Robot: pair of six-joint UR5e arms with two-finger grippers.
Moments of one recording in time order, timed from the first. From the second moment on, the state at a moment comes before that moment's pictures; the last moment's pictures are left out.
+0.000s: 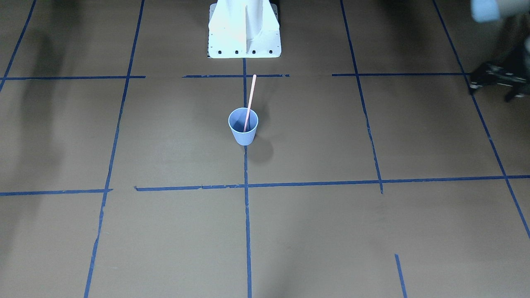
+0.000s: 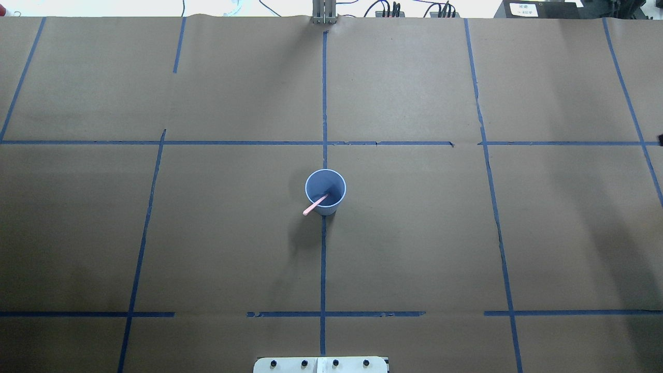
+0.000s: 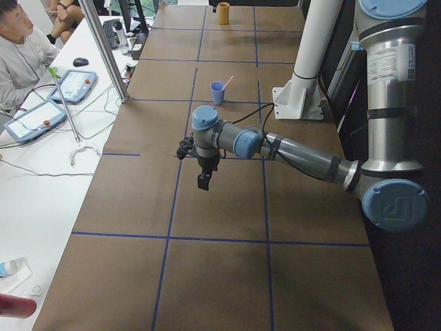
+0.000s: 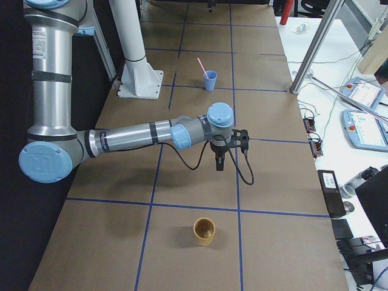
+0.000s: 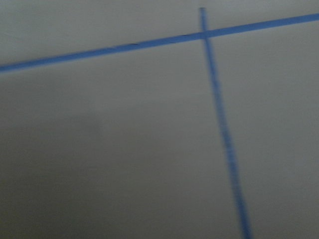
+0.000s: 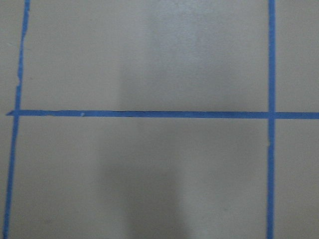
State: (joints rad) left arm -1.32 -1.47 -1.88 -1.59 -2.30 -0.01; right arm 1.43 -1.64 1.80 -1.46 2.36 0.22
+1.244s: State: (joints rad) left arm -1.54 -1.57 -1.68 -1.47 -2.36 0.12; right arm 1.51 -1.66 1.73 -1.56 2.35 -0.09
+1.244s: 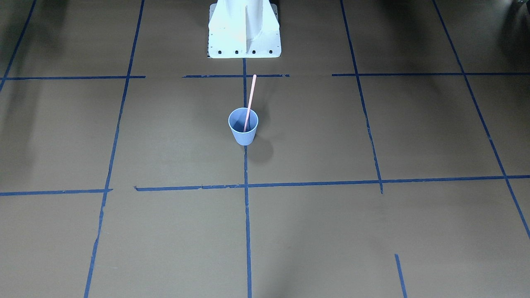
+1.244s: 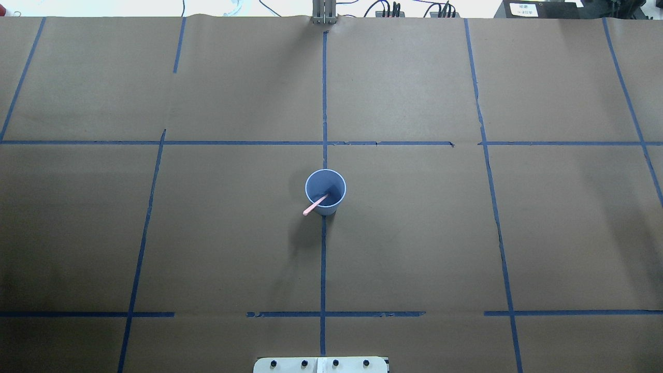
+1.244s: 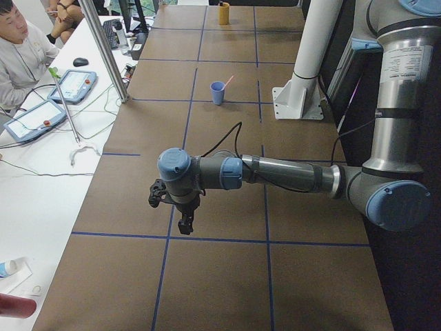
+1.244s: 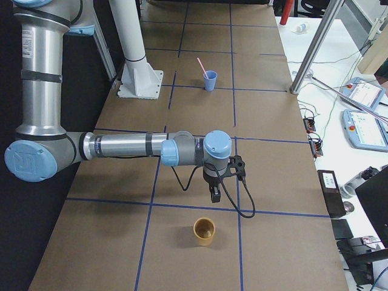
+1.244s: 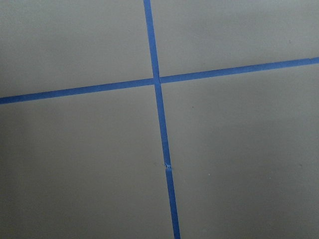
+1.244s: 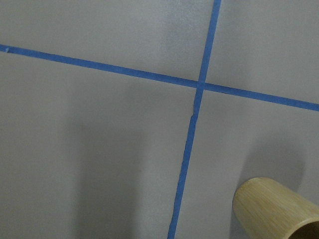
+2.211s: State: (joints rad) left arm -1.54 -1.53 -1.71 -1.50 -2.40 0.10; right arm 1.51 -1.67 1.76 -1.60 2.39 -0.11
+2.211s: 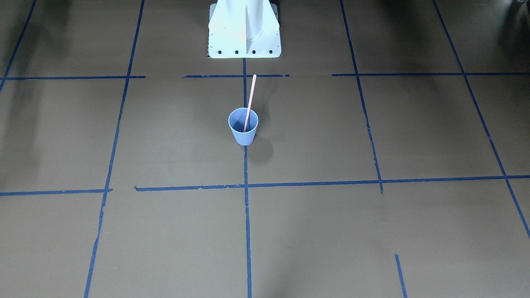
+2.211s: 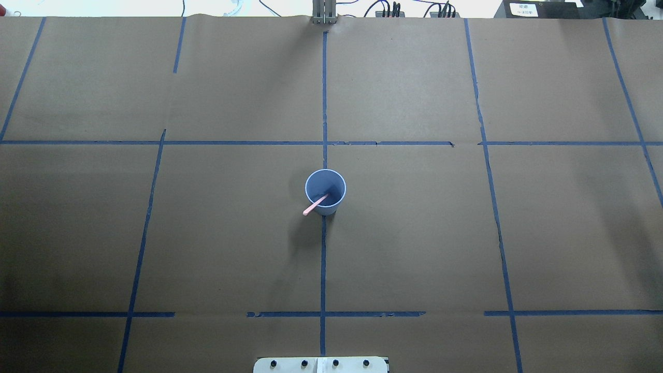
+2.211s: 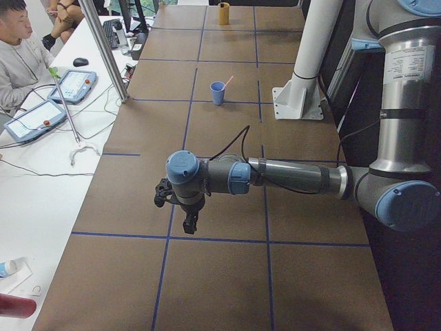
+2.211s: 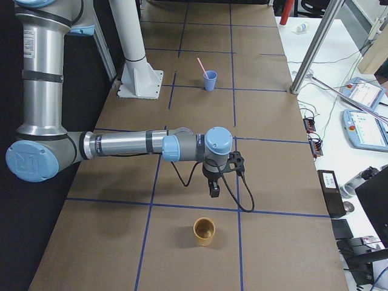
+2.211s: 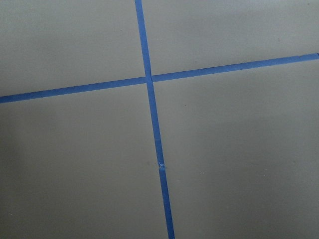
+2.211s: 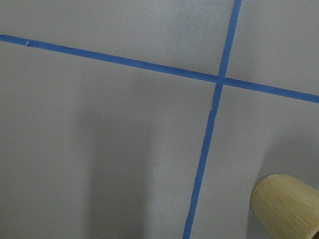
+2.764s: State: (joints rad) left arm -1.54 -1.52 -1.72 -1.50 -2.40 0.11; right arm 1.55 -1.65 1.79 -1.70 2.32 -0.21
